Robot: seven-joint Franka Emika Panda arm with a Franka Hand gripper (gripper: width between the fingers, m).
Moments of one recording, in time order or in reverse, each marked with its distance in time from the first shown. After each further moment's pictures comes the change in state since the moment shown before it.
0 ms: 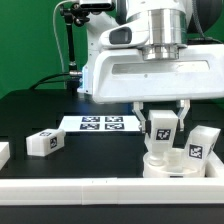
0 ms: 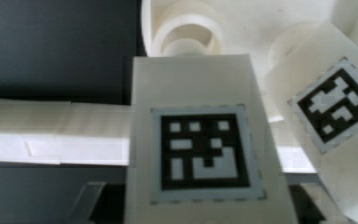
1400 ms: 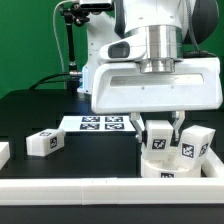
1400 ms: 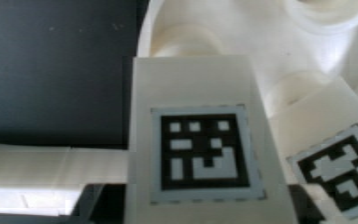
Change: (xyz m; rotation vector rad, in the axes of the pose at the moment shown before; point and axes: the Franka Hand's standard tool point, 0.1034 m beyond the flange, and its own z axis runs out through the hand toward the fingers) arm -0.021 0.003 0.015 -0.010 -0.001 -0.004
